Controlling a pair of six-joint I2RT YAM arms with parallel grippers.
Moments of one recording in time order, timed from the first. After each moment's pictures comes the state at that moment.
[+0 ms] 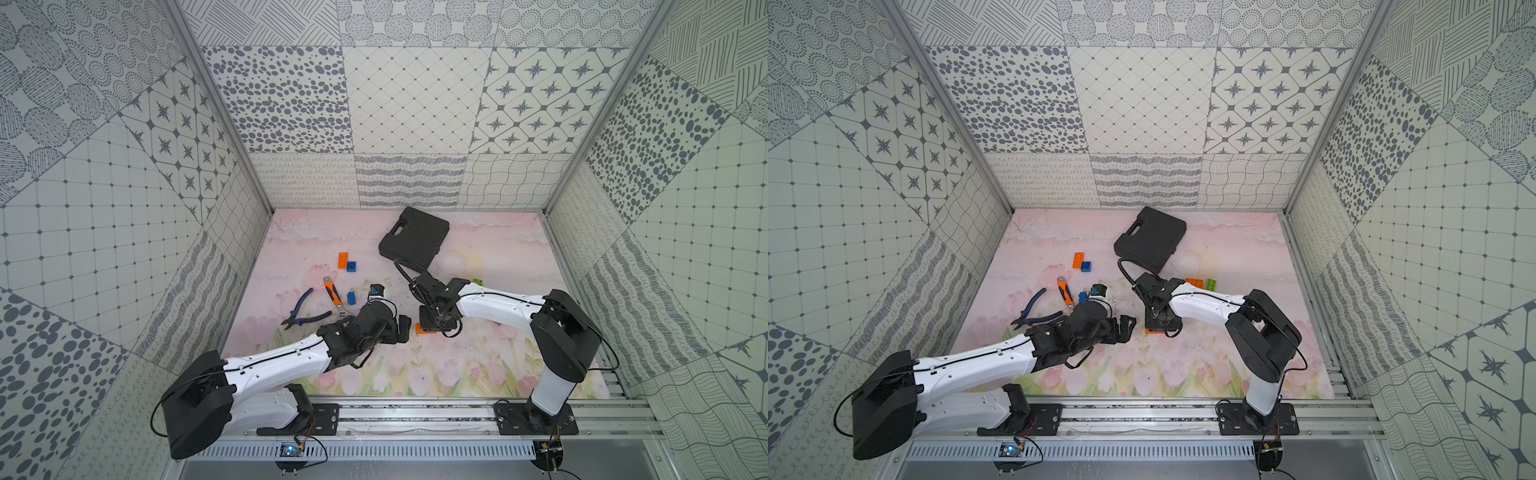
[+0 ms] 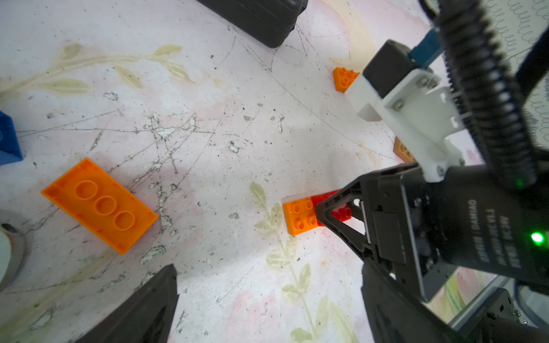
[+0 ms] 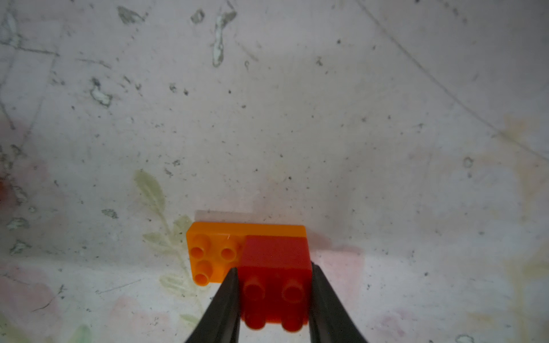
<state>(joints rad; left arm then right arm) -0.95 1.17 0.59 -0.15 -0.19 -0.75 0.83 1.75 1.11 -0.73 0.07 0.80</state>
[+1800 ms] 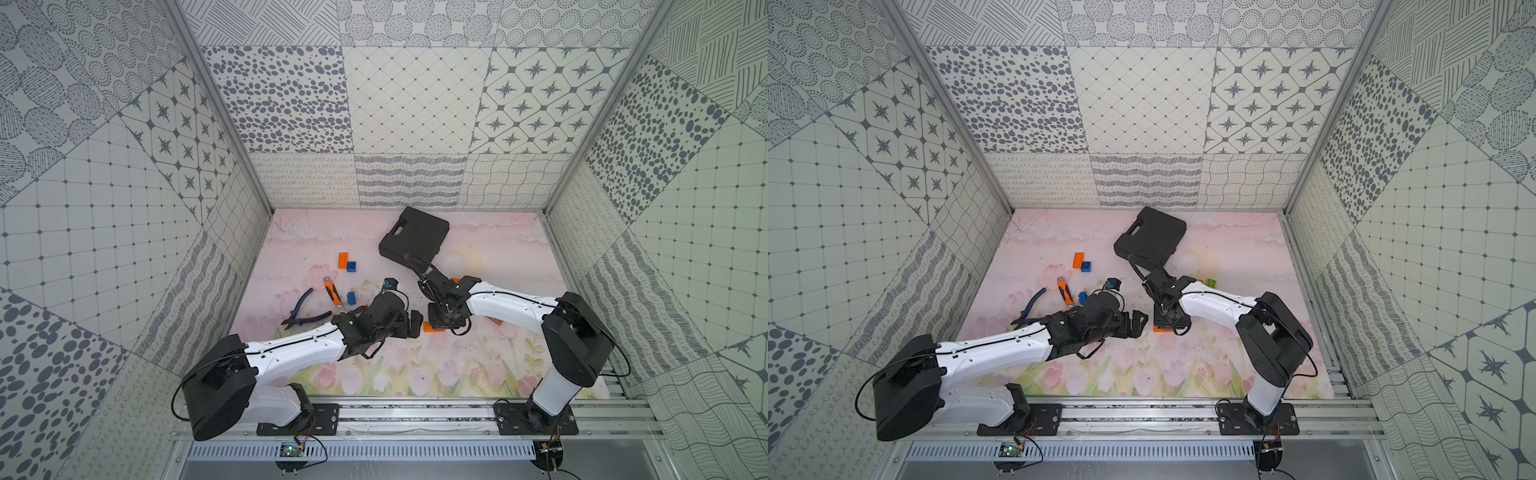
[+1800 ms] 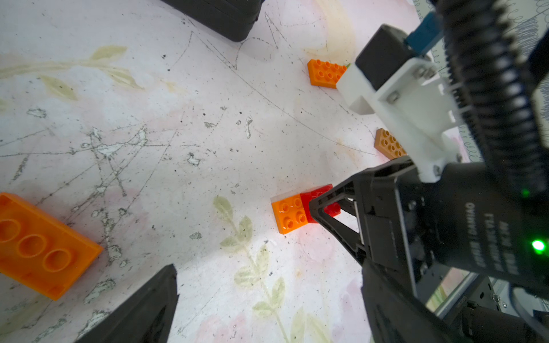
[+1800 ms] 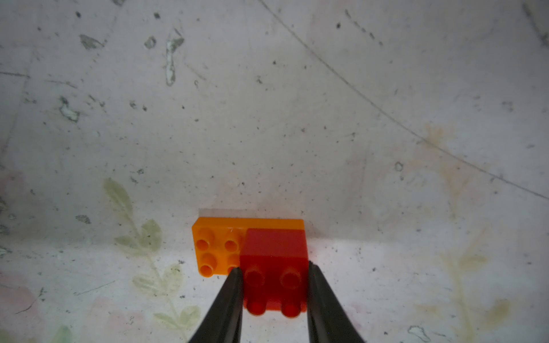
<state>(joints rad) -0.95 1.30 0.70 -0.14 -0.11 -0.72 0.78 1.72 1.07 -0.74 0.07 0.75</state>
